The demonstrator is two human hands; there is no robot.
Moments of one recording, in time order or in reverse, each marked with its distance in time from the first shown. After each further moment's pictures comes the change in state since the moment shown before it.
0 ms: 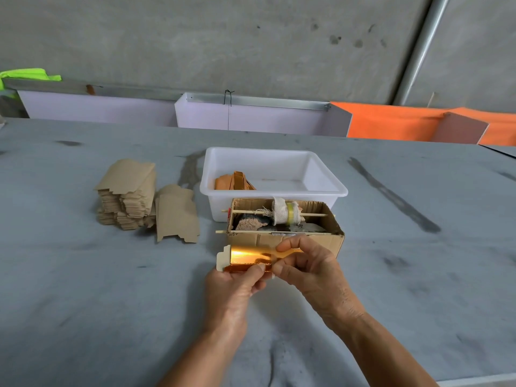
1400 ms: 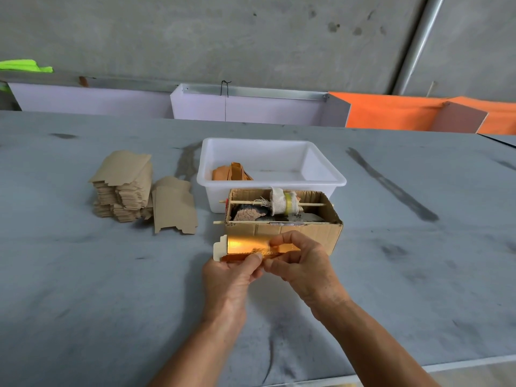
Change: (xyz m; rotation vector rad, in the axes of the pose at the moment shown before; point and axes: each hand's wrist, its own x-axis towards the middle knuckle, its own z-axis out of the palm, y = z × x) left_hand -0.007 0.008 0.004 0.017 0.050 0.015; right_hand 0.001 0.000 0.013 -0.221 0.107 0.205
